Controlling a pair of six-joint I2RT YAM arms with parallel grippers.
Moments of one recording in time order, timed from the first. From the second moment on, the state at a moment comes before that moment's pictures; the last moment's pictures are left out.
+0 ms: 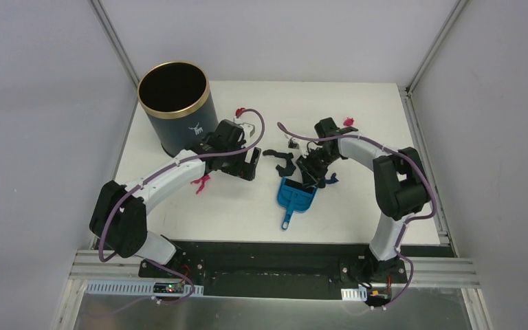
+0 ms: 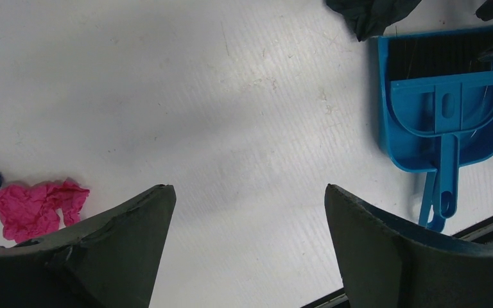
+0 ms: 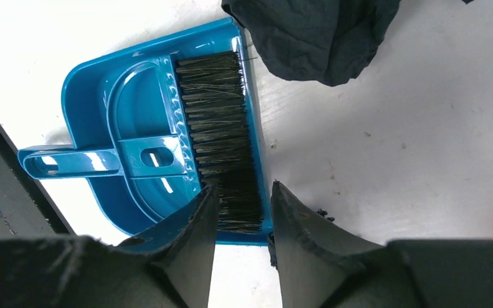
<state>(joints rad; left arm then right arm) -0.59 1.45 1.06 -0.55 0.04 -0.24 0.40 1.84 1.21 -0.75 -0.55 -0.58</state>
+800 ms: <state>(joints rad) -0.70 1.56 1.01 -0.41 0.23 -0.44 0.39 1.67 1.15 -0.84 -0.65 -0.52</state>
